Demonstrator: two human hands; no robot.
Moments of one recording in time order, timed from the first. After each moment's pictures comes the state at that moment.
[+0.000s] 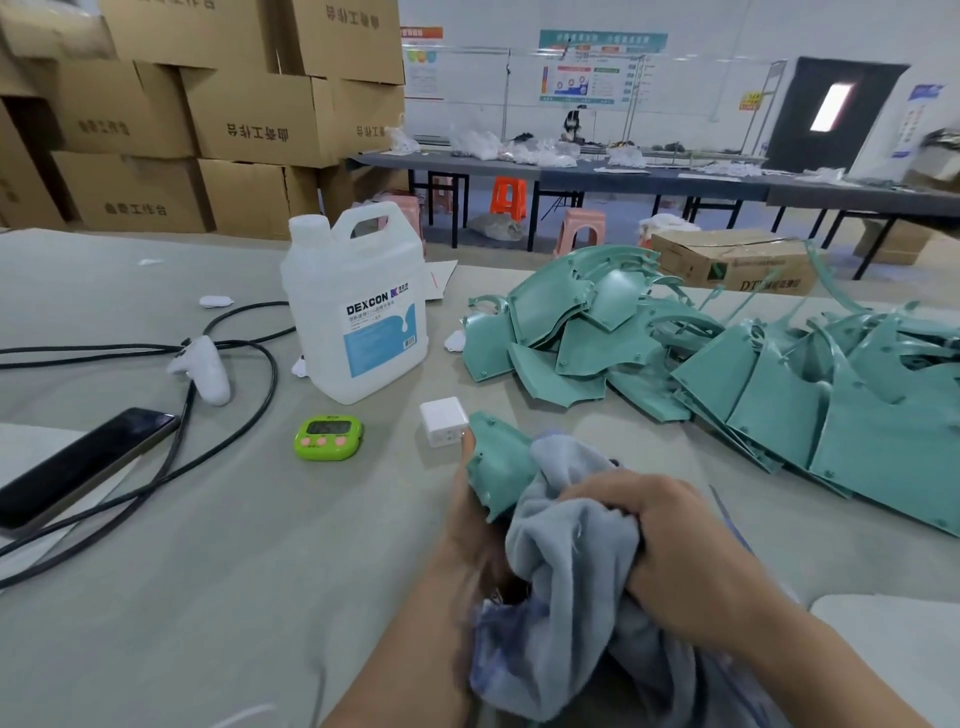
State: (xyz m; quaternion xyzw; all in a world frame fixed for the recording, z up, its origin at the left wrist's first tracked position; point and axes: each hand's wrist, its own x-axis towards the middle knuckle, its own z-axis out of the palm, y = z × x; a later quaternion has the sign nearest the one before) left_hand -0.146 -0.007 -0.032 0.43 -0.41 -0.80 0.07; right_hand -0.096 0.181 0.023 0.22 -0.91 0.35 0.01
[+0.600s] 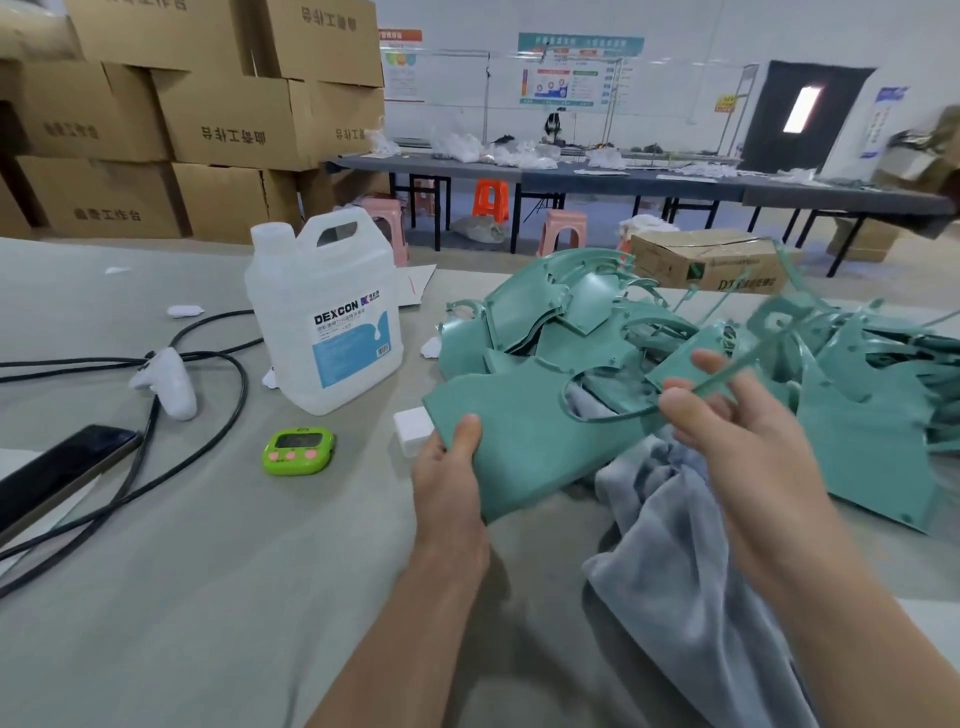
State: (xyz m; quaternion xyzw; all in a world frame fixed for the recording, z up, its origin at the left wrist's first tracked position) left_hand -0.173 0.032 -0.030 0.12 -0.44 -0.88 0.11; right_hand -0.127 0.219 0.050 -0.02 -0.72 0.68 0.16
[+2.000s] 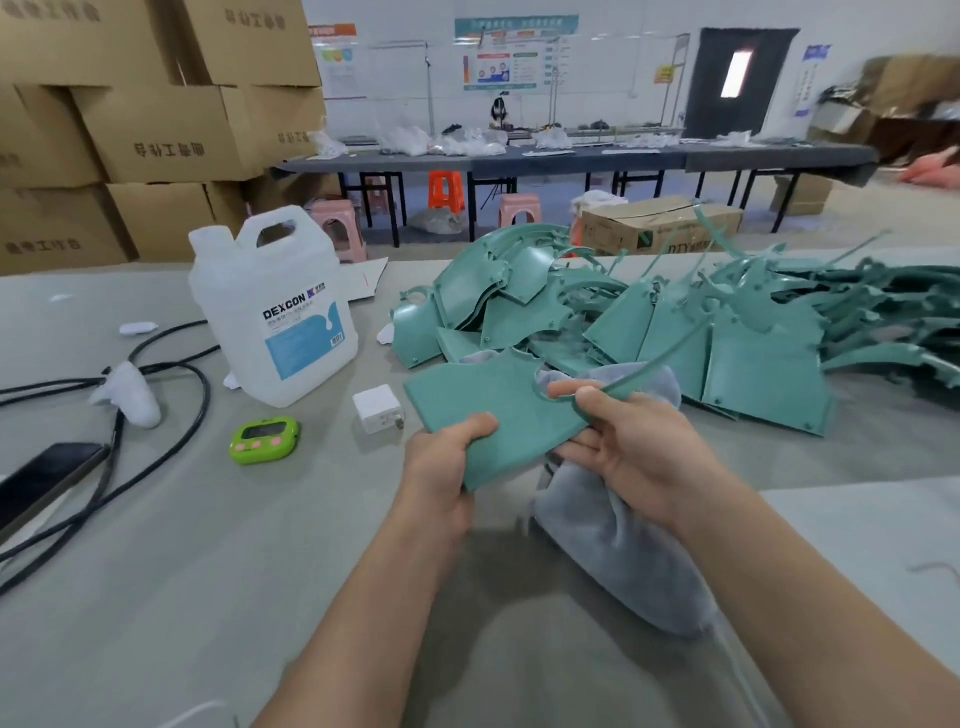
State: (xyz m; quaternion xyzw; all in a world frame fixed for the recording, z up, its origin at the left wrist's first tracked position) left_hand -0.144 0.053 -0.019 0.10 -0.50 -0.86 -0.02; right_hand -0.121 0.222 0.017 -0.07 -0.57 0.82 -0.03
